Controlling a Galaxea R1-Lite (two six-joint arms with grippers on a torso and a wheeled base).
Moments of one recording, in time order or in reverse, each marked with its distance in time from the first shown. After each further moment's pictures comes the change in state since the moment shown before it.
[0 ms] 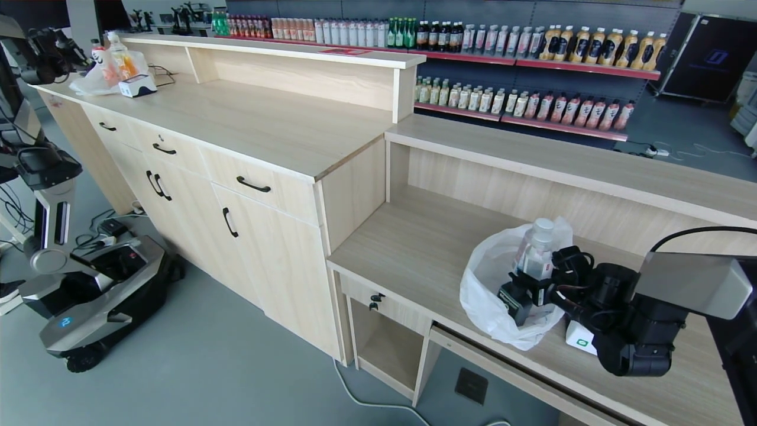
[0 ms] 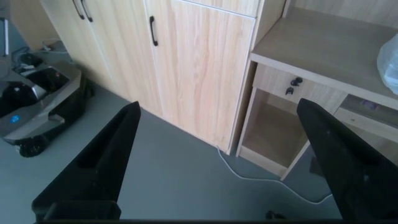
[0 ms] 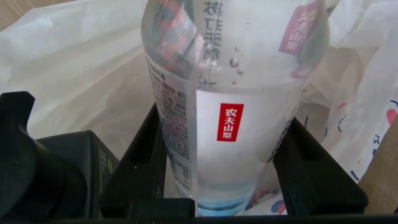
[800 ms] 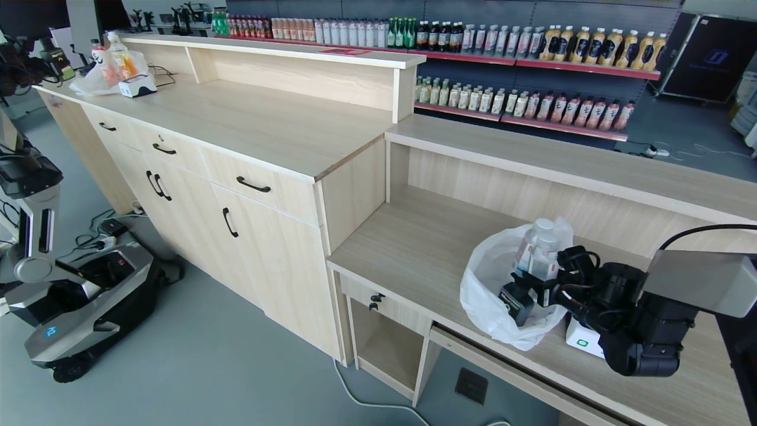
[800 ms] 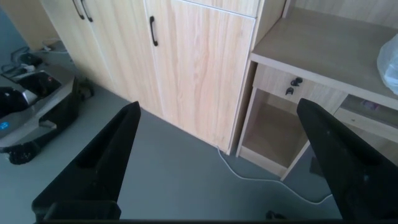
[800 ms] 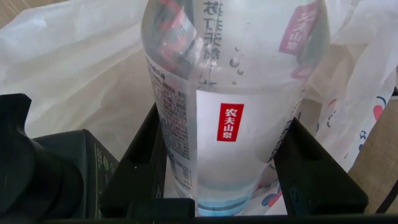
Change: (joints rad) left arm 0.000 0.000 0.000 0.000 0.000 0.000; right arm -0.017 -0.027 0.030 0.024 -0.002 -0.003
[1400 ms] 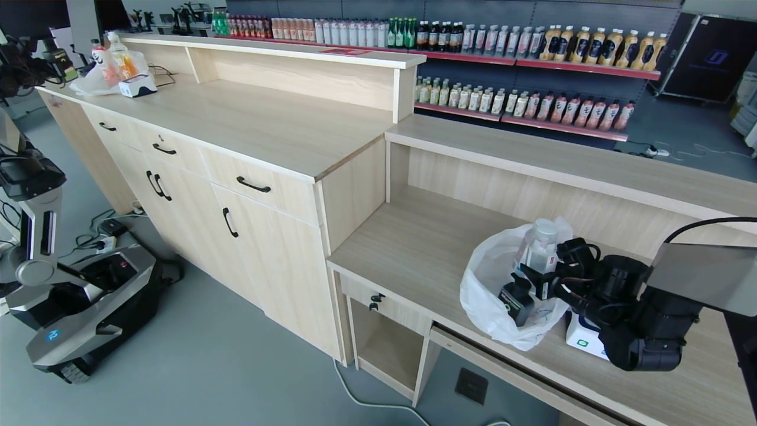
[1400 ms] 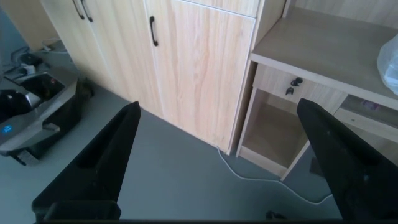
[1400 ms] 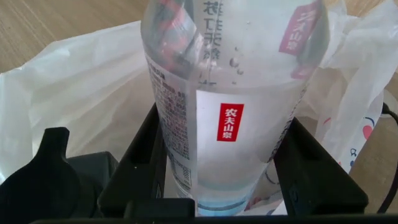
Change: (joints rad) left arm 0.000 0.000 0.000 0.000 0.000 0.000; right arm 0.014 -0.047 0.006 0.014 0.000 0.001
